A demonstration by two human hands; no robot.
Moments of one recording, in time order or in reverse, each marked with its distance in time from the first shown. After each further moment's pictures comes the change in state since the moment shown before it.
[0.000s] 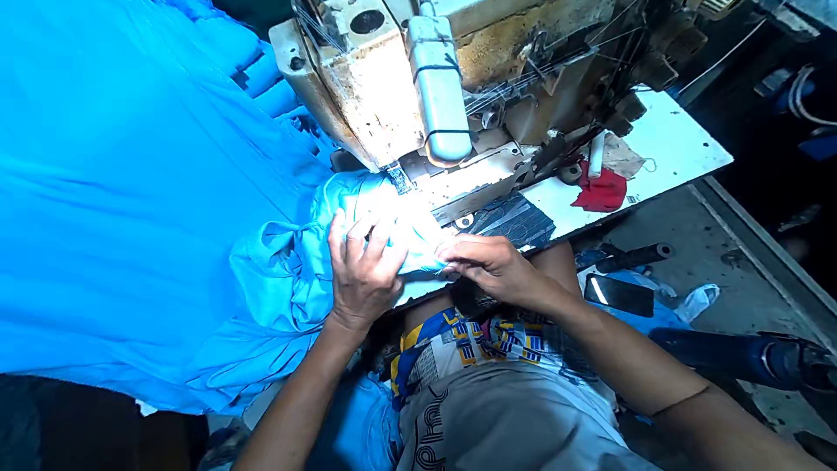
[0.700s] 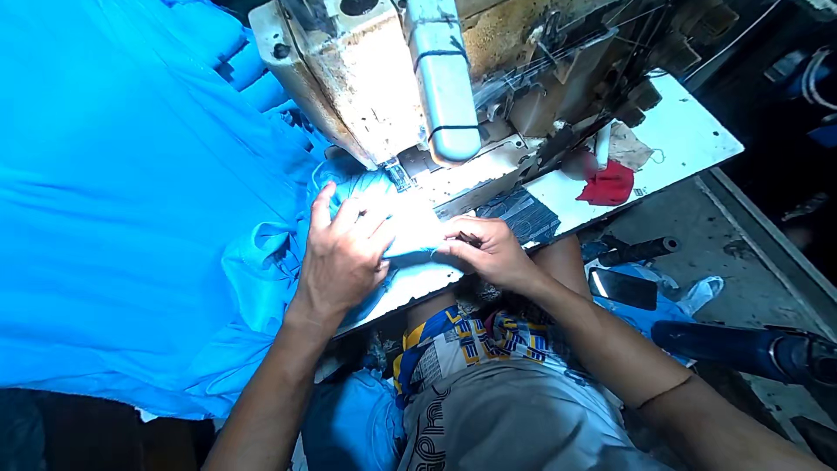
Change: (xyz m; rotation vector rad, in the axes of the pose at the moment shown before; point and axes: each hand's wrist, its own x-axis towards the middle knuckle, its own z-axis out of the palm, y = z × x) left_hand 0.044 -0.032 -0.036 -0.047 -0.283 0.130; right_hand 0.020 0.007 0.007 0.111 0.167 0.119
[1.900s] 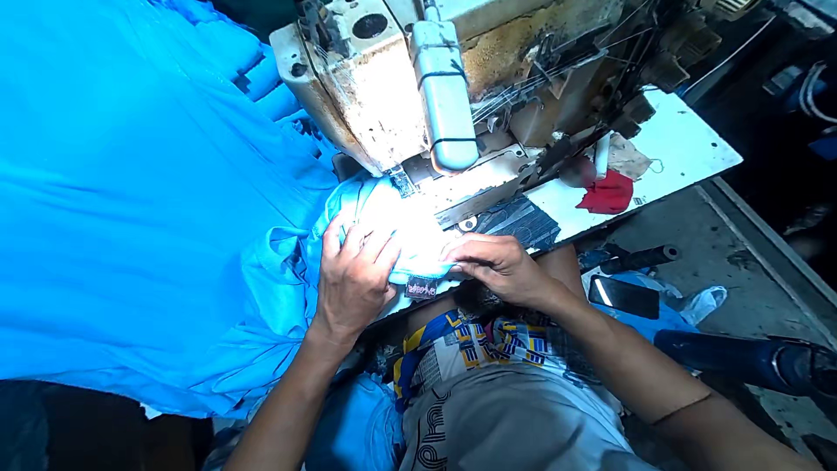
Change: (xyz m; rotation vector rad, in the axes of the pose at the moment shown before) left_hand -0.025 0.024 0.017 0.037 0.105 -0.125; right_hand -0.018 -0.004 -0.014 -0.032 -0.138 -0.093
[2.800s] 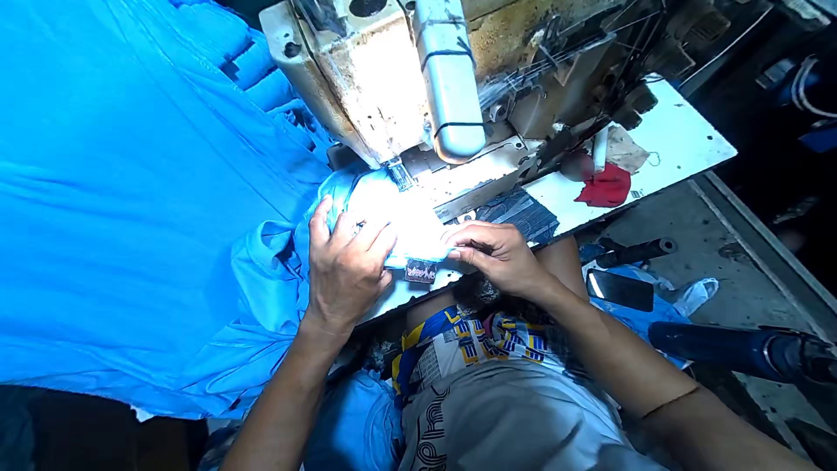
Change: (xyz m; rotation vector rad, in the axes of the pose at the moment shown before) left_hand 0.010 -0.006 -0.005 -0.012 0.040 -0.012; right_hand 0.007 0.000 0.006 0.037 0.123 0.039
